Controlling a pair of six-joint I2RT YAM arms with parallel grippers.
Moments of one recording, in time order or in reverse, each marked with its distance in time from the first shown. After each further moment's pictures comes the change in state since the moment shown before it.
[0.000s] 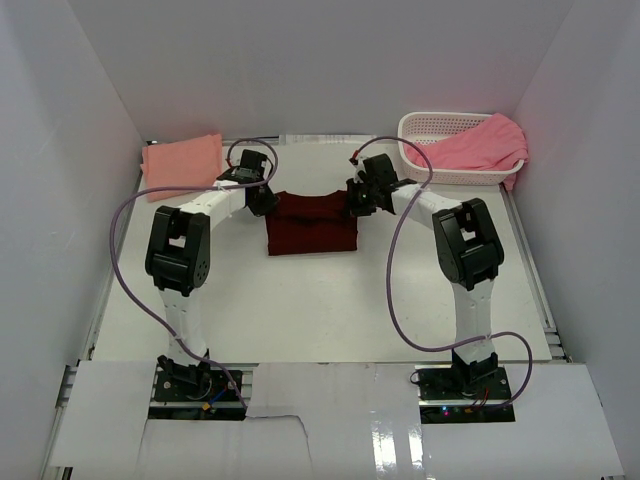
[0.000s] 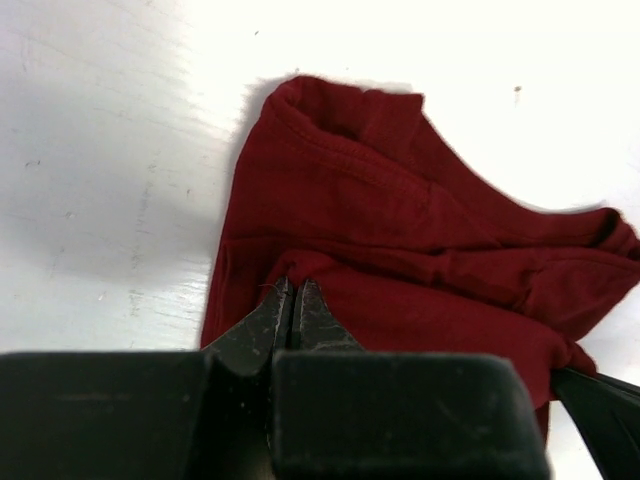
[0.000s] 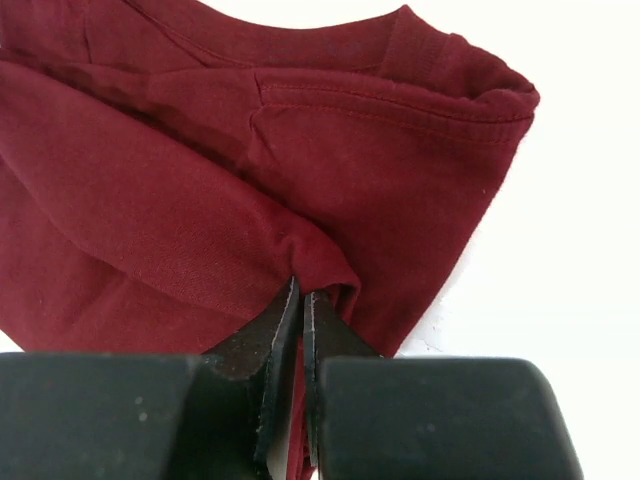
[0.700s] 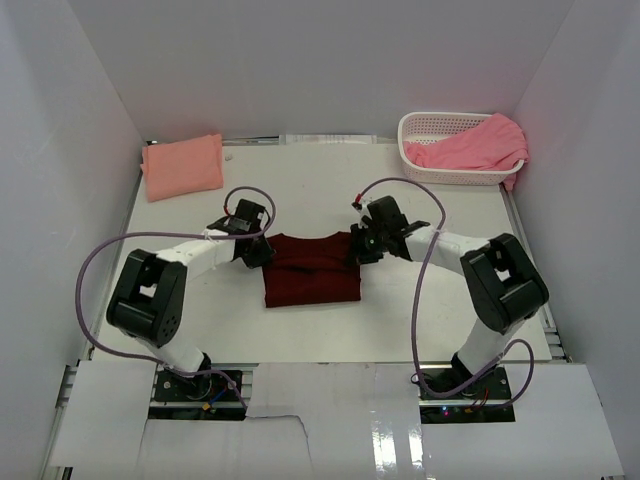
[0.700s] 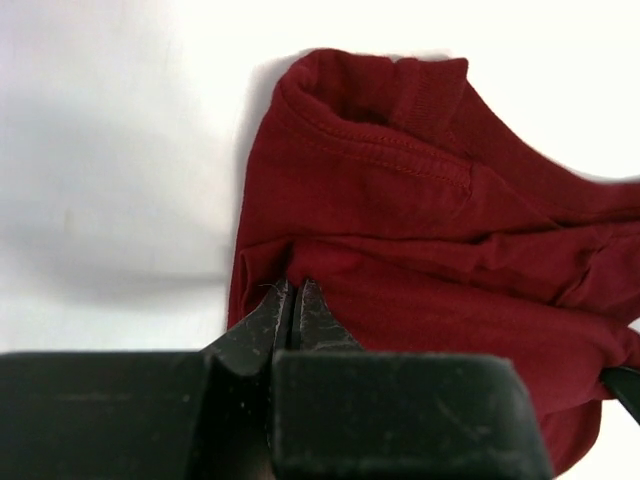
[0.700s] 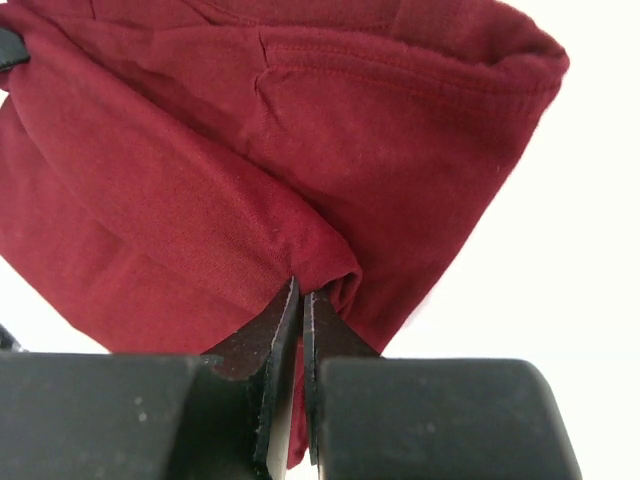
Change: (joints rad) left arm -0.088 -0.393 -0.563 0.064 0.010 -0.018; right arm 0.106 -0.377 -0.515 0.062 -0.037 0.079
